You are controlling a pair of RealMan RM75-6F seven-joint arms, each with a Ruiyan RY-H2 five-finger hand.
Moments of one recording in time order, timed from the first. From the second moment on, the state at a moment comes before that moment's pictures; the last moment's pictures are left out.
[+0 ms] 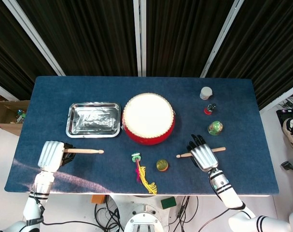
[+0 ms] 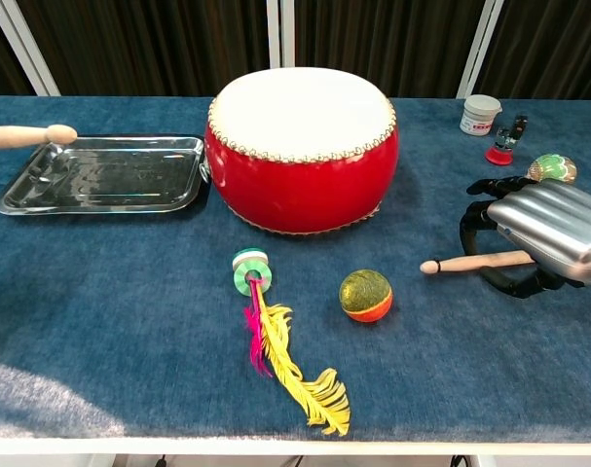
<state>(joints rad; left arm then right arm) -0.24 -1.43 -0.07 -1.58 1.50 1.43 0.10 0.42 -1.64 0.00 -1.30 -1.51 1.18 -0.45</state>
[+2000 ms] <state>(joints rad) -0.23 -1.41 -0.04 -1.60 1.51 1.41 0.06 0.40 -1.65 -0.01 -1.17 -1.65 1.24 1.57</state>
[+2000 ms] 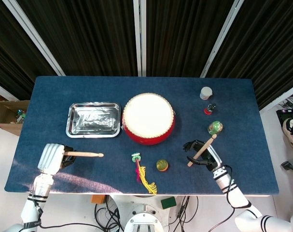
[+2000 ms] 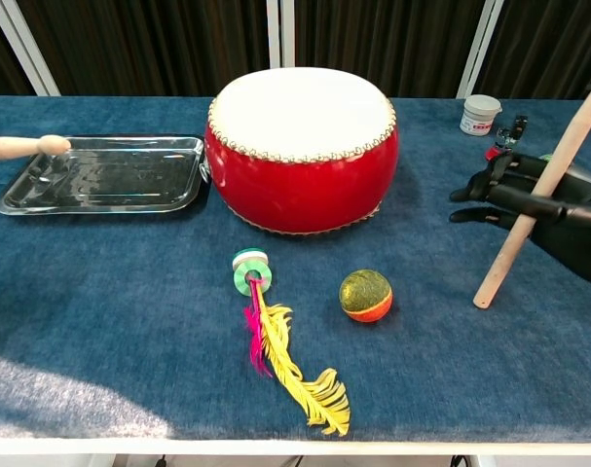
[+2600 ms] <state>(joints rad) -0.23 -1.41 -0.04 -1.58 1.53 1.41 0.03 0.41 -1.84 -0.04 -1.04 -1.66 1.24 1.31</state>
